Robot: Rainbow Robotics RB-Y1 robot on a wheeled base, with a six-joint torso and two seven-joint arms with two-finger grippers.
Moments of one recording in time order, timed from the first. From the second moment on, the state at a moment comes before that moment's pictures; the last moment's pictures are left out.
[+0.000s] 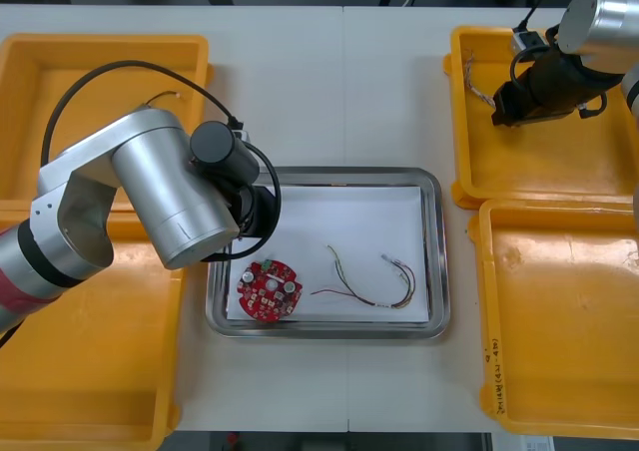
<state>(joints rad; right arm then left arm) -1.15 -0.52 0.02 -0.52 -0.53 1.14 1.85 -0.68 0.66 -0.73 -1.96 0.47 1.52 -0.55</state>
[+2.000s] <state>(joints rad) -0.96 -0.74 0.02 -0.83 -0.74 1.42 1.94 -0.69 0.75 -0.27 -2.04 0.87 1.89 -0.77</state>
